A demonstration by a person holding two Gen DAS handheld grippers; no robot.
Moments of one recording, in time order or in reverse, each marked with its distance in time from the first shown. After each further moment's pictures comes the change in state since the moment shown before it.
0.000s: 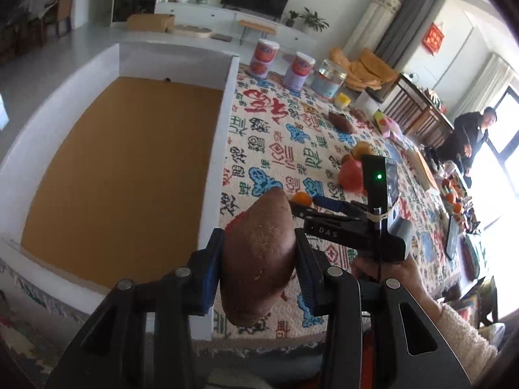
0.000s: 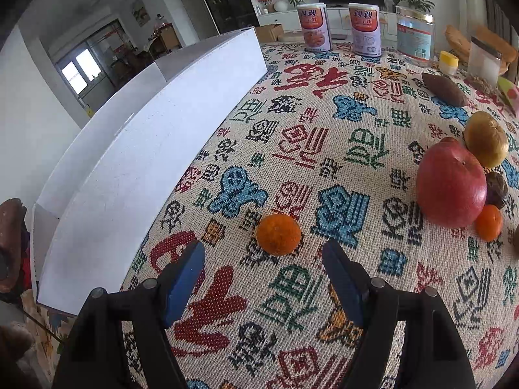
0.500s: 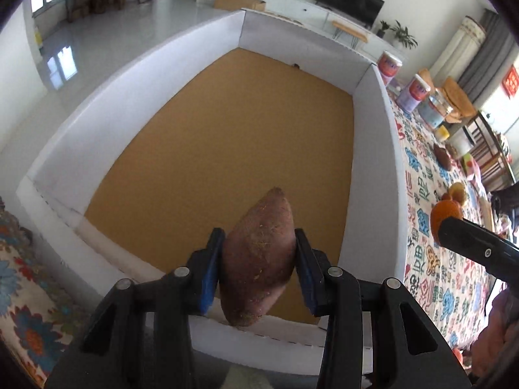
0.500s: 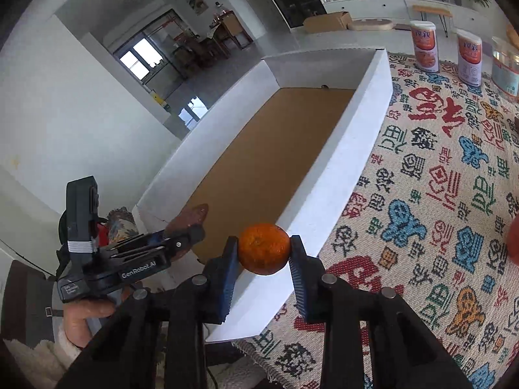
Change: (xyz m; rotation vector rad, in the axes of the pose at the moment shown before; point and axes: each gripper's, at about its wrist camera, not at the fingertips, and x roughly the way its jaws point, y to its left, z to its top) left arm 0.026 0.111 0.001 -0.223 0.035 0.278; right arm -0.051 0.139 0.046 -0.071 0.071 0.365
